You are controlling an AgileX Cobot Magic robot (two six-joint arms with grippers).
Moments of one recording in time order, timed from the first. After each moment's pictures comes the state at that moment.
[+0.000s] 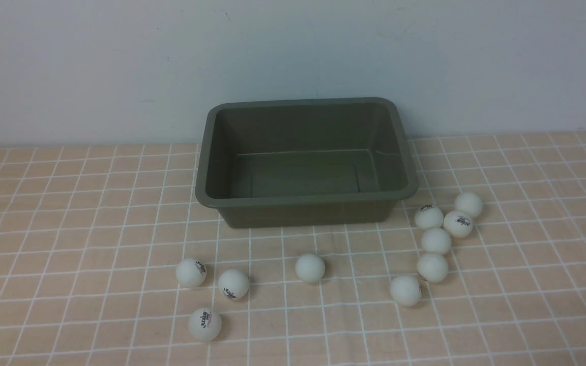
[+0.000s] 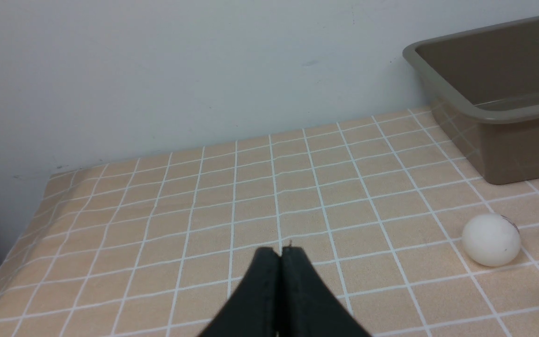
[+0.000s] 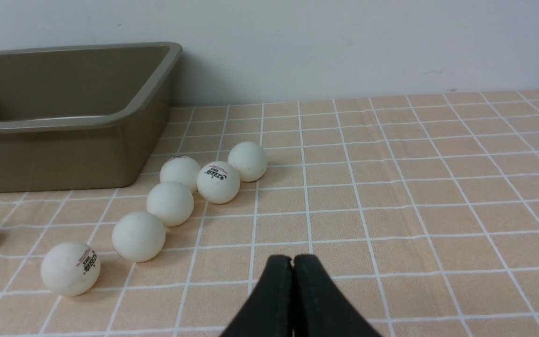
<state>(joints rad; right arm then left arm) 0.08 -0.01 0.03 -0.14 0.36 0.24 0.00 -0.01 0.03 0.15 0.20 -0.01</state>
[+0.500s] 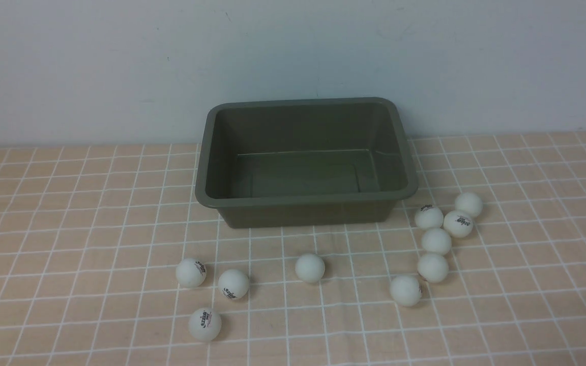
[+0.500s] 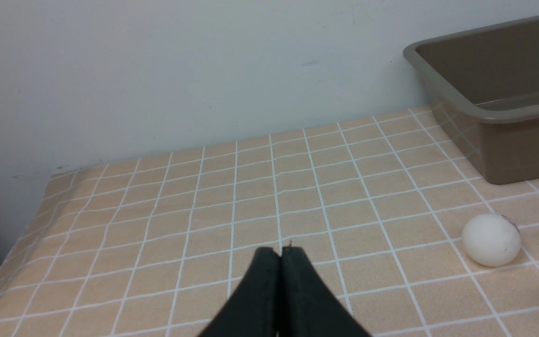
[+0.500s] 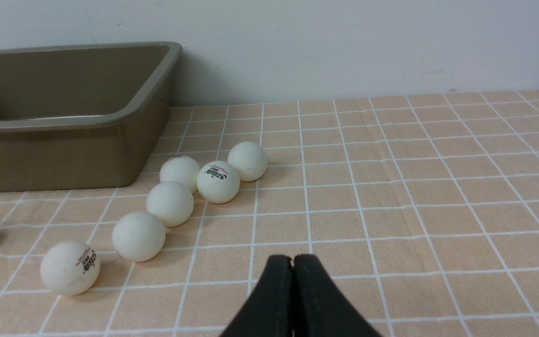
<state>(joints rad) 0.08 -0.01 0.03 -0.14 0.36 0.24 0.00 -0.01 0.03 0.14 0.20 -0.01</state>
